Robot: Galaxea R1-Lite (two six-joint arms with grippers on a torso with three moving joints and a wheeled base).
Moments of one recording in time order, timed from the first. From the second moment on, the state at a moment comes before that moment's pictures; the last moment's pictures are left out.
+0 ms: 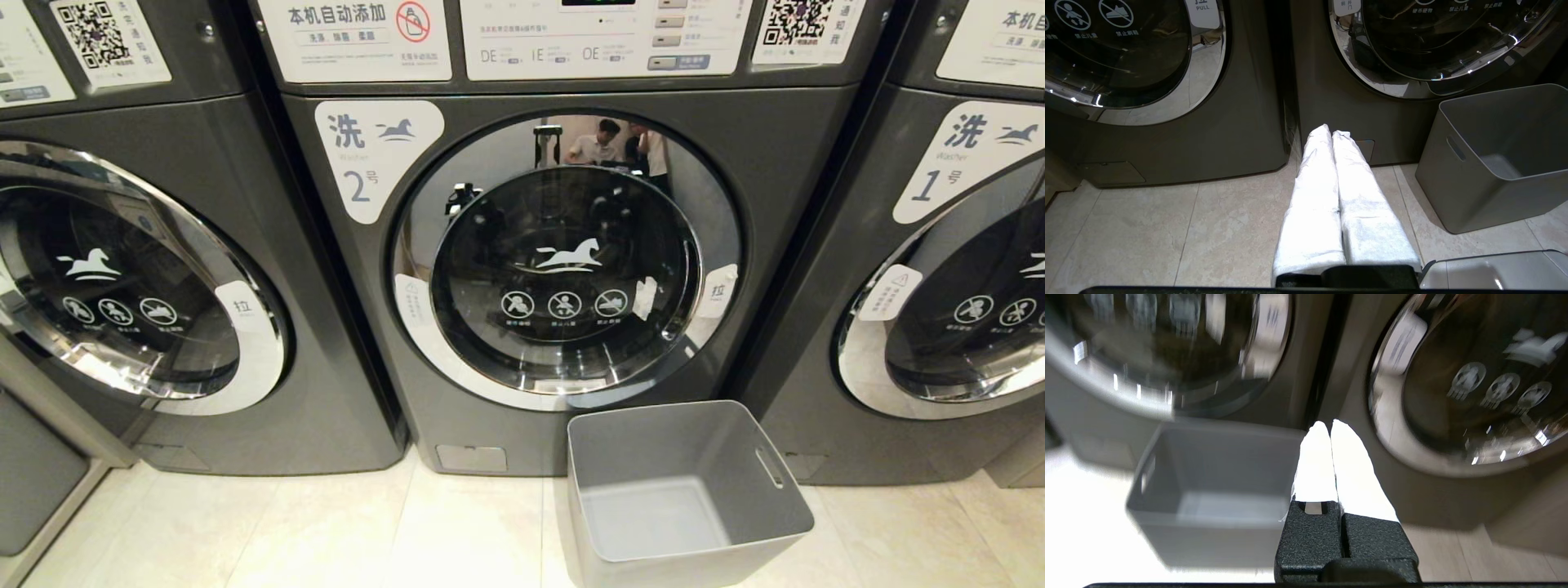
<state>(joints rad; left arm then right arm) 0.01 0.00 -0.03 0.00 -0.09 0.06 -0.04 0.28 0.00 -0.38 0.06 -0.21</state>
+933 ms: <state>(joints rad) 0.01 0.00 -0.03 -0.01 -0.07 0.04 0.00 0.04 0.00 -0.30 0.03 -0.13</state>
